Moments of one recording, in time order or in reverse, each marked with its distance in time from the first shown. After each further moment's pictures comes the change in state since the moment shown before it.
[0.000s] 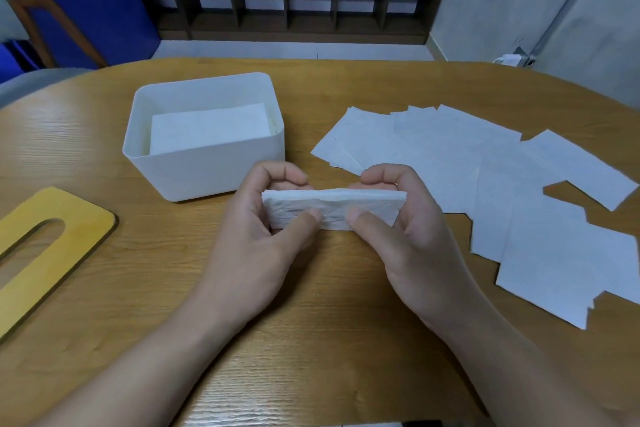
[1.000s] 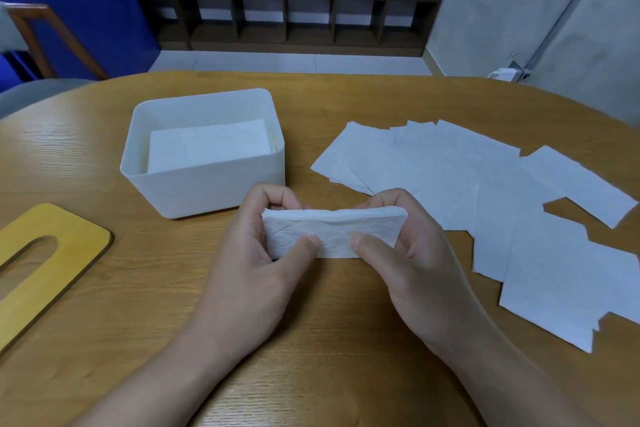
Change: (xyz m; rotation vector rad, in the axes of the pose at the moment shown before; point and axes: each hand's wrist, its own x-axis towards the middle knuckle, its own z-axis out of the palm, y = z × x) left_hand -0.004 0.001 -0.001 0.028 -0.021 0.023; right_hand 0.000 -0.002 -0.001 0.029 -0.060 0.014
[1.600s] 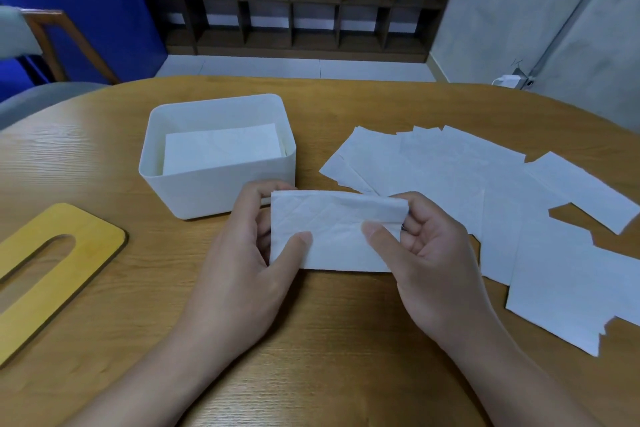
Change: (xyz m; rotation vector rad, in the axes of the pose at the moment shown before) left_hand -0.004 0.005 -0.019 0.276 0.055 -0.030; right_hand 0.001 -0.004 0.004 0.049 0.125 -0.008
